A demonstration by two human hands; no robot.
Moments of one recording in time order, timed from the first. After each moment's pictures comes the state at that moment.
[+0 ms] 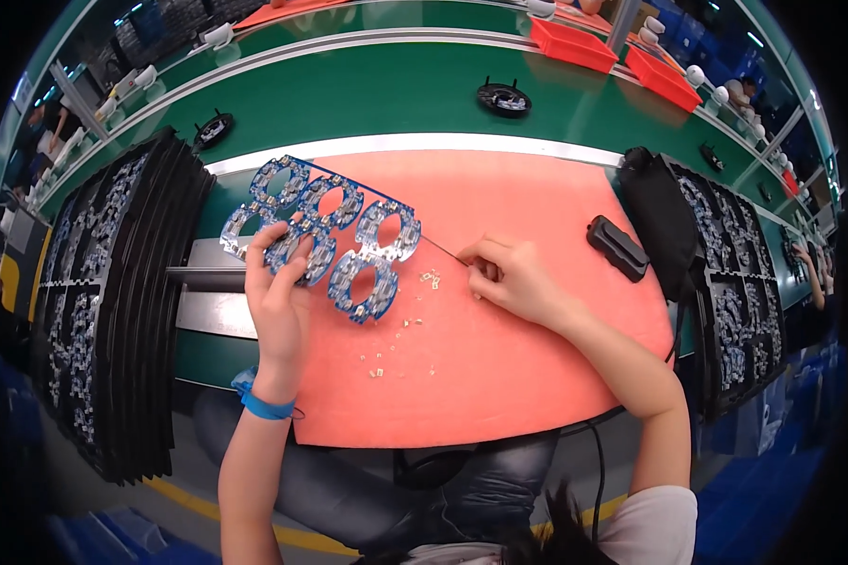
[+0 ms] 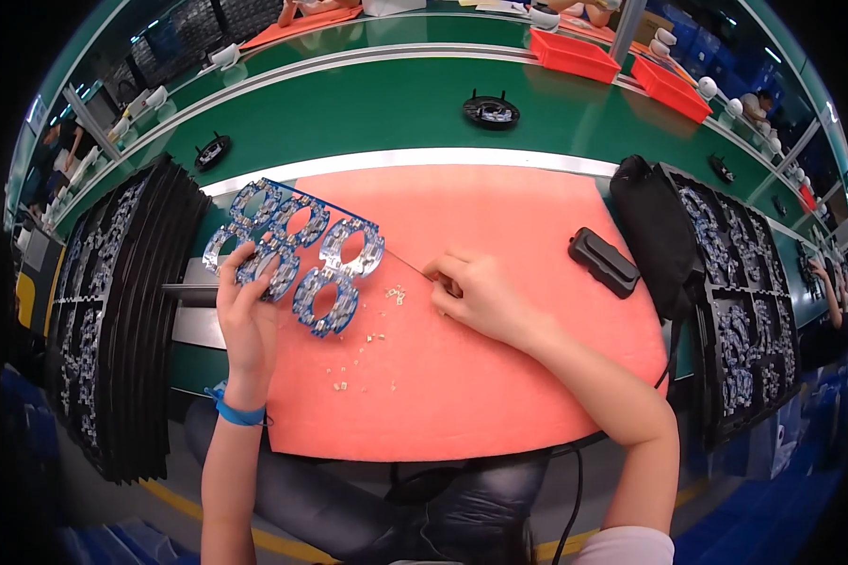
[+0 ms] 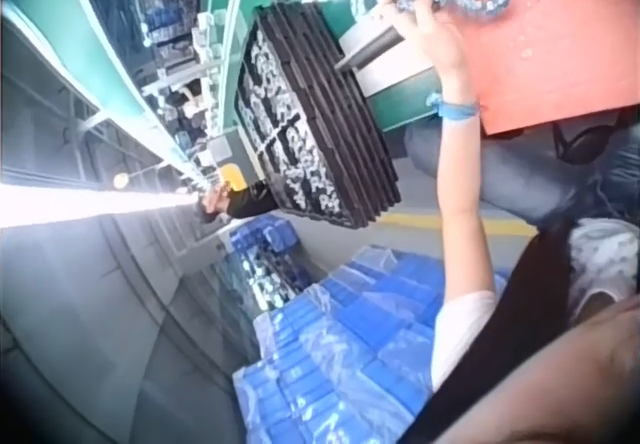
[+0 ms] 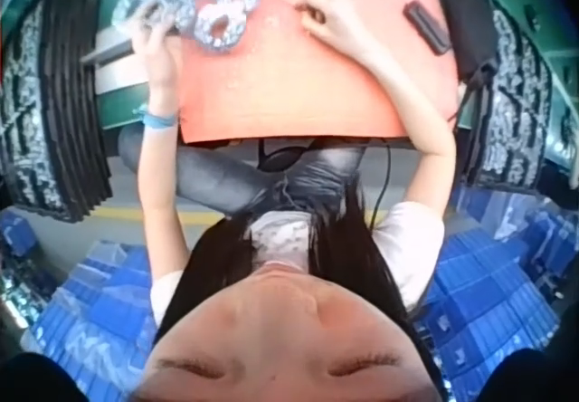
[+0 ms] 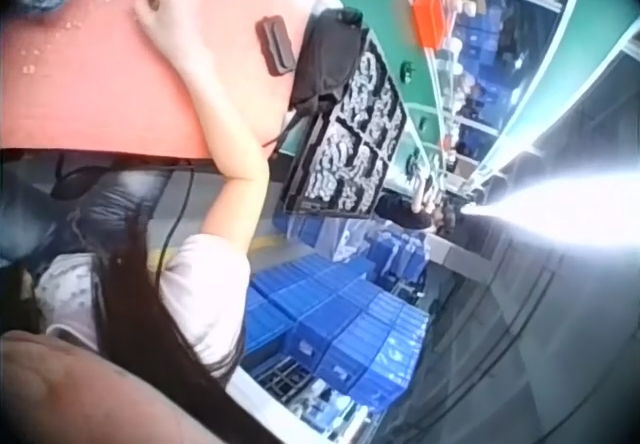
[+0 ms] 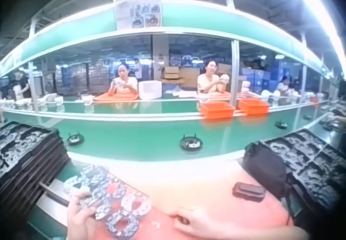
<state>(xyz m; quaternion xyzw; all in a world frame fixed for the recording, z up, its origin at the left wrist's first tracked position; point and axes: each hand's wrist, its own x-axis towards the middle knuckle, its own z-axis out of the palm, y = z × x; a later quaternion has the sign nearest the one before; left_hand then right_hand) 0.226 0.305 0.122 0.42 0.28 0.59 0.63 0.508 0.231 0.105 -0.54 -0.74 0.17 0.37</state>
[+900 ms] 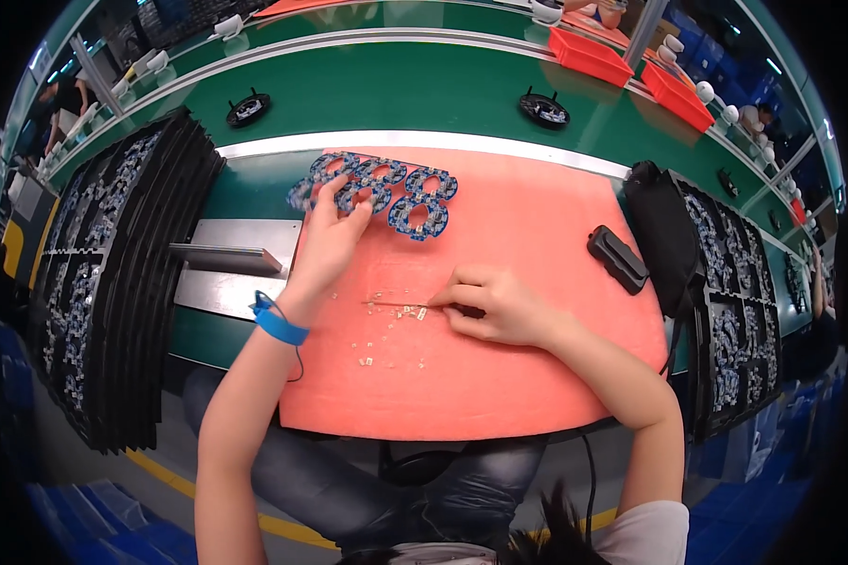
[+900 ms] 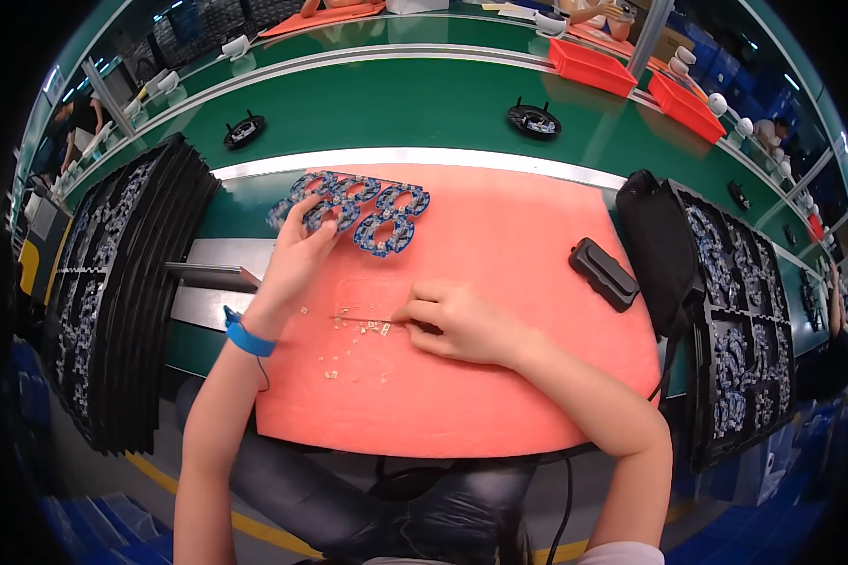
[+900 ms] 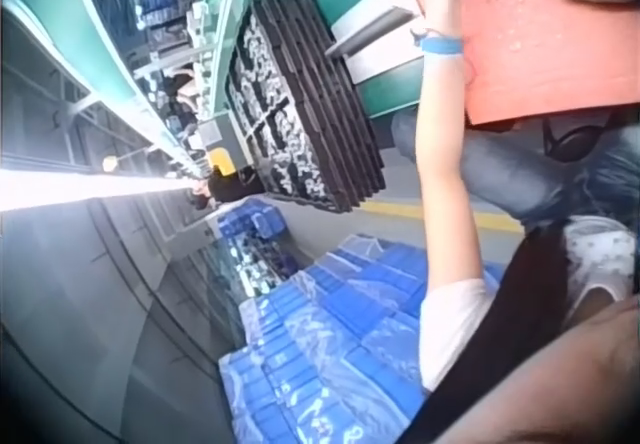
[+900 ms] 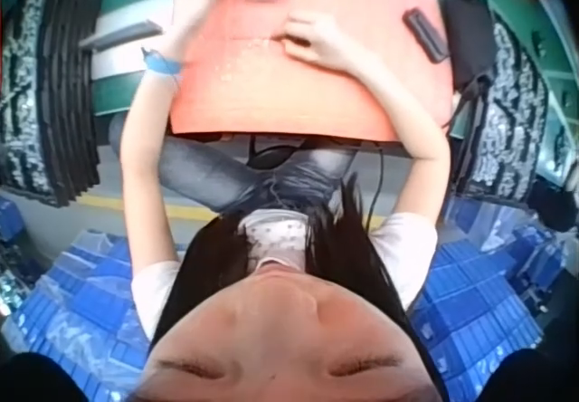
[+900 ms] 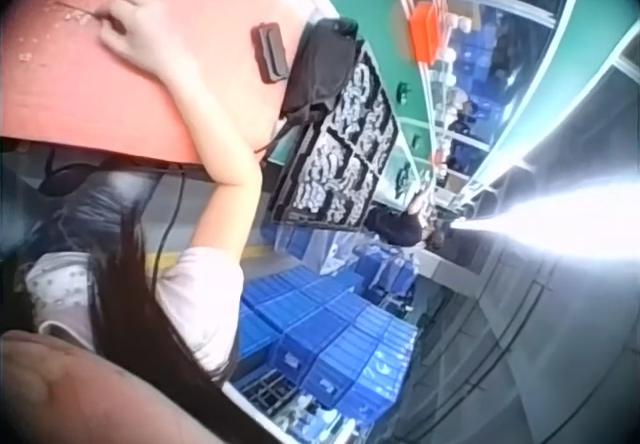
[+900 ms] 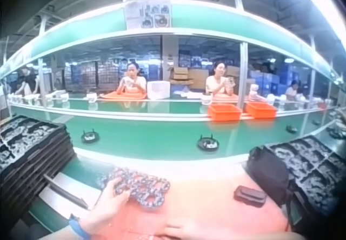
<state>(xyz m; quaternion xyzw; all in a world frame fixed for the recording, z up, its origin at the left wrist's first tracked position) 0.277 0.356 0.104 0.57 0.37 0.46 0.58 0.497 0.222 0.109 -0.38 -0.85 0.15 0.33</state>
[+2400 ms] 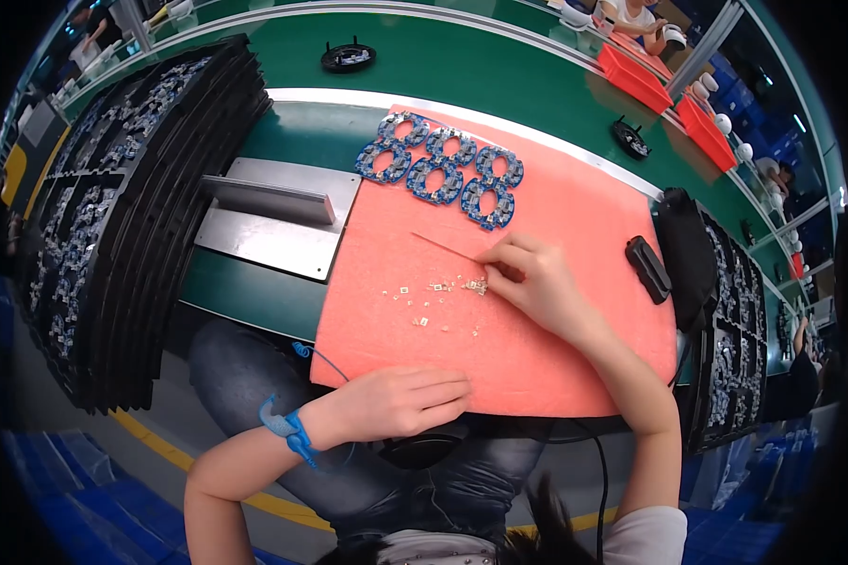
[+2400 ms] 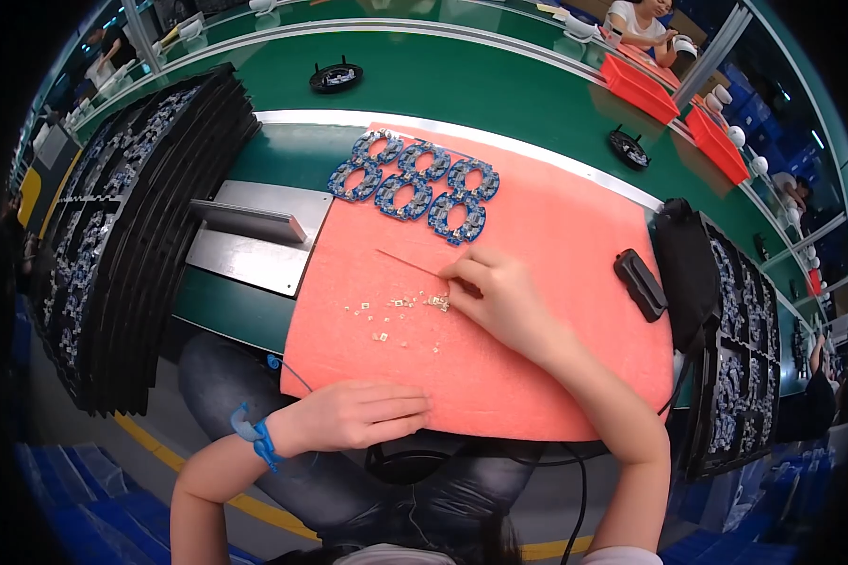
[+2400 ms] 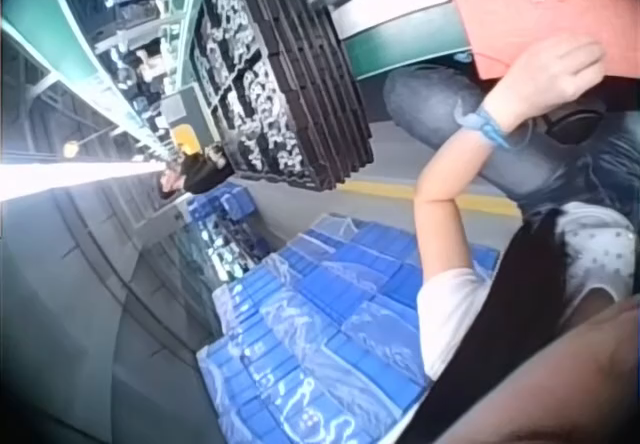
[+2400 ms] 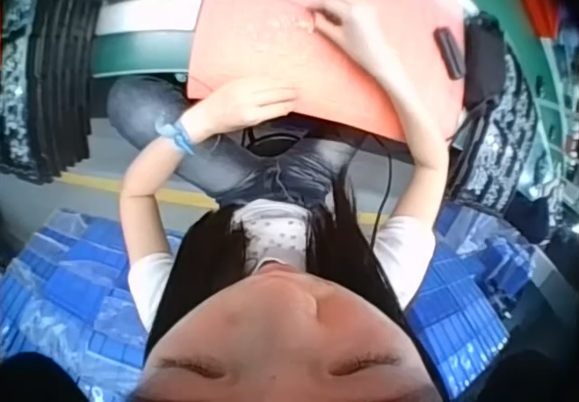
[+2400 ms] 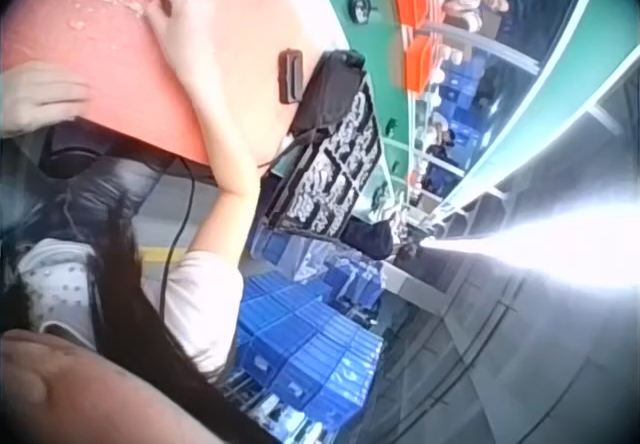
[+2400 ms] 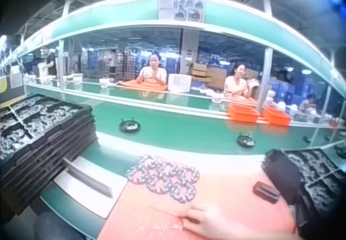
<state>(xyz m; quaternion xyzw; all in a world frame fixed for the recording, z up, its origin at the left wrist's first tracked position) 0.201 0.196 0.089 0.95 0.01 0.27 0.17 0.460 0.230 0.118 -0.50 -0.80 0.10 0.31</state>
